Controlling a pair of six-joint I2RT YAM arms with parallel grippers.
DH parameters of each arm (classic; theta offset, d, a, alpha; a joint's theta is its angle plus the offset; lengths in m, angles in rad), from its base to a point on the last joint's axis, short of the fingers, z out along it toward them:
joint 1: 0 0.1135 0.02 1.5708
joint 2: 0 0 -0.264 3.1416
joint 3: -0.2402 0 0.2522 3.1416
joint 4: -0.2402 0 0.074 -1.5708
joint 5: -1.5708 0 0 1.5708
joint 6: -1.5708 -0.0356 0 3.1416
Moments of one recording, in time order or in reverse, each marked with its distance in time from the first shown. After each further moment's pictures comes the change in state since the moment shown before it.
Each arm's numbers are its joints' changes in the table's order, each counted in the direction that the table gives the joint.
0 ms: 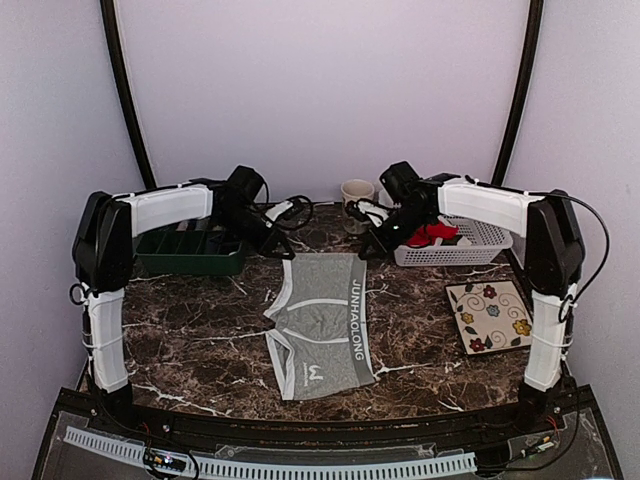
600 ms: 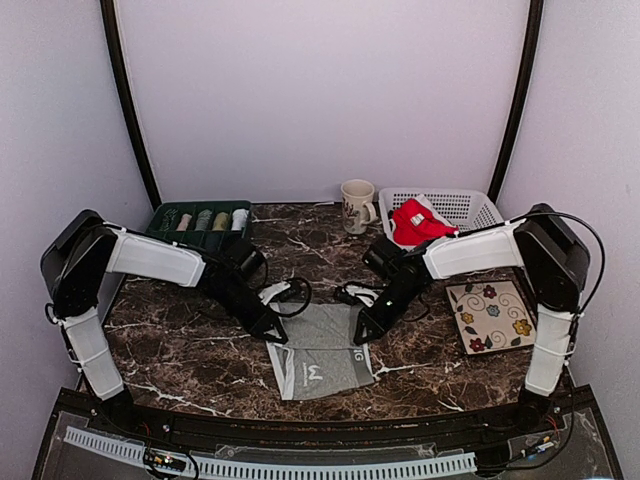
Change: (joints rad) left arm -0.180 0.284 0.704 0.269 -0.051 0.180; right arm 0.209 0.122 0.503 0.159 0.108 -0.125
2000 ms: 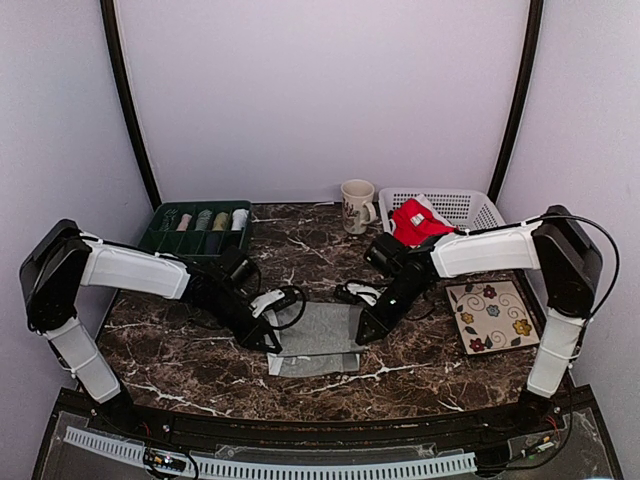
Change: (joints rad) left arm -0.055 0.129 0.117 0.039 0.051 0.026; right arm 0.029 0.056 0.008 -0.044 -0.003 -0.009
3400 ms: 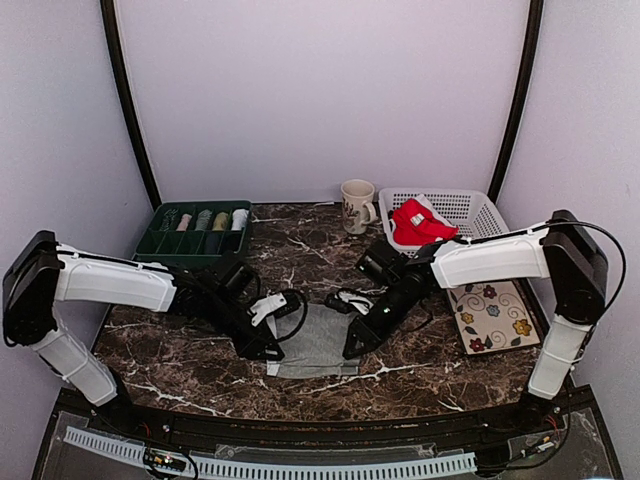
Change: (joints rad) left arm -0.103 0.138 0.072 0.034 0.124 -0.039; right arm 0.089 0.042 0.039 0.044 0.087 -0.153
